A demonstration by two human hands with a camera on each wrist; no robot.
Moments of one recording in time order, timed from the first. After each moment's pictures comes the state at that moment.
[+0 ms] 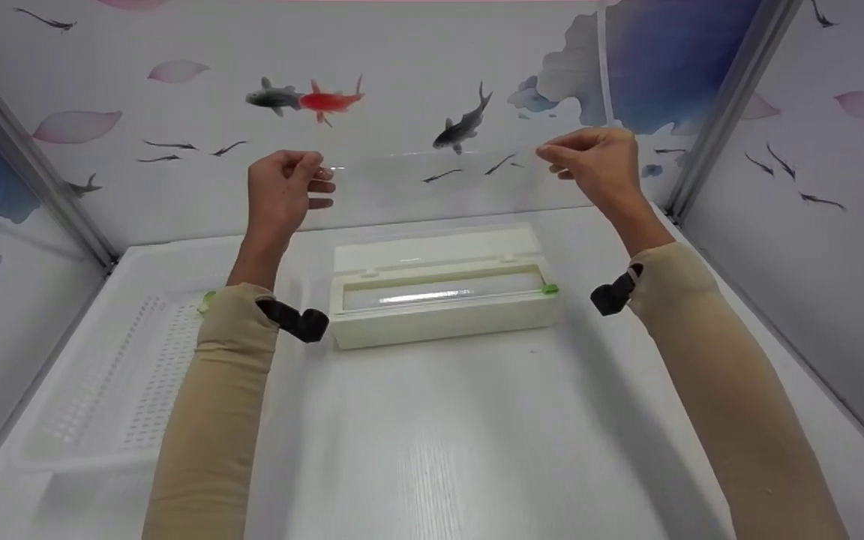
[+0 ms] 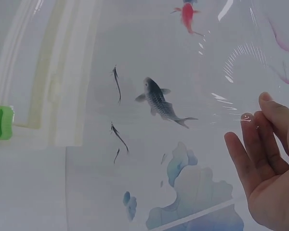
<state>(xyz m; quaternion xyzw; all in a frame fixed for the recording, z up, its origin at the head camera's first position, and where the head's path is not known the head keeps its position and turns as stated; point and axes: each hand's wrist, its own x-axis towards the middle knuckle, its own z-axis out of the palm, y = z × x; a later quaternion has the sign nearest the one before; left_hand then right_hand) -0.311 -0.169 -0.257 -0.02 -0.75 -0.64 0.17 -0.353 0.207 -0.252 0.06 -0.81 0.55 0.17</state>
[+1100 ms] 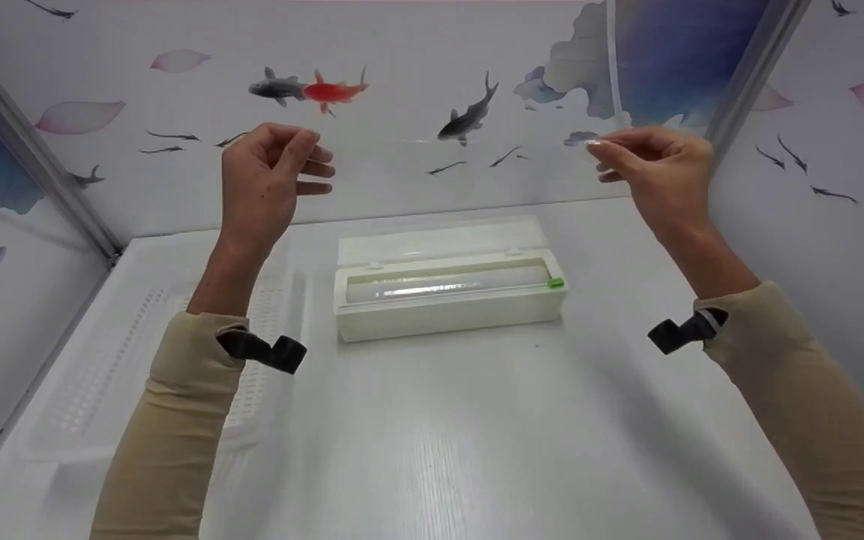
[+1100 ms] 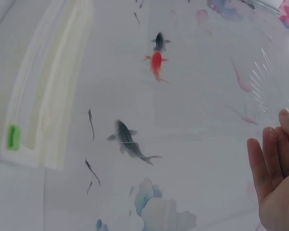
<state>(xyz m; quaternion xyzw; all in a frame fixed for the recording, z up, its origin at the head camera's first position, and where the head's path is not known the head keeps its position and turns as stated) -0.254 -0.165 -0.227 -0.16 -0.74 -0.60 0.27 -0.295 0.227 -0.248 0.18 -0.68 0.65 0.28</state>
